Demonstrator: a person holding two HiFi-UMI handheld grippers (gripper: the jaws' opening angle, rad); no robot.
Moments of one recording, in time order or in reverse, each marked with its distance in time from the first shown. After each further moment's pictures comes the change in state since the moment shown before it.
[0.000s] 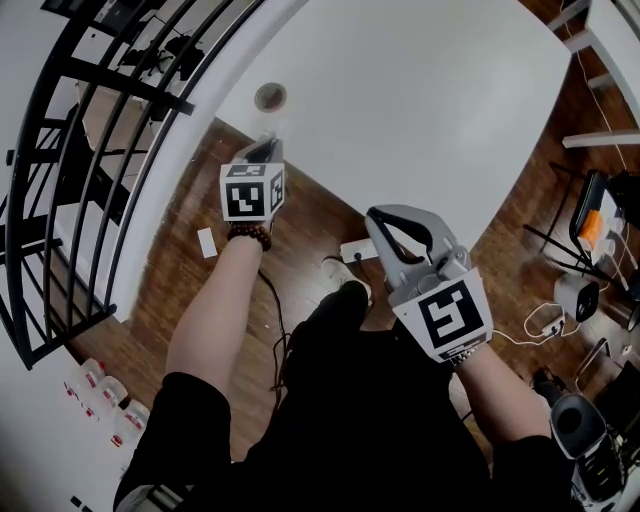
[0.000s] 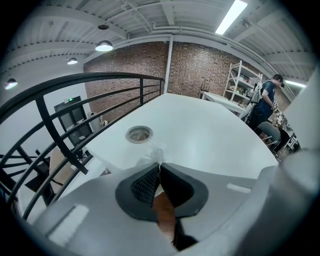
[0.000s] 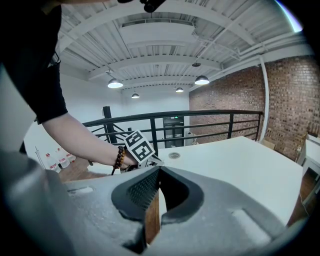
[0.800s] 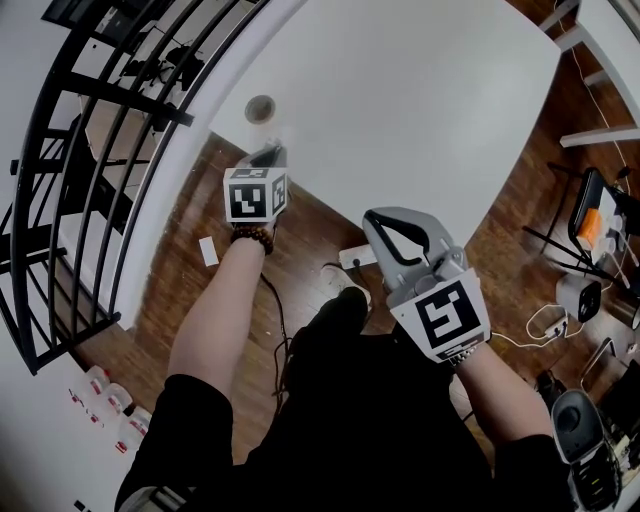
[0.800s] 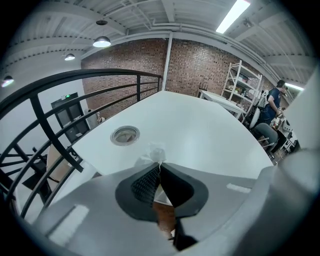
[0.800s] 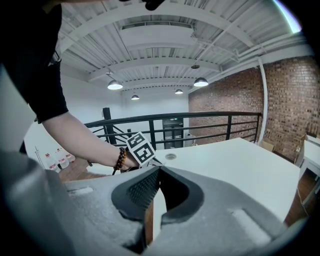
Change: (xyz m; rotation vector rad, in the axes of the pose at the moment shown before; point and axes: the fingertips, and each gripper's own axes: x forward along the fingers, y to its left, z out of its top) left arm 0.008 -0.028 0.007 -0.008 0.032 -0.031; right arm -0.019 -0.015 0.000 0.001 -0.013 -0.007
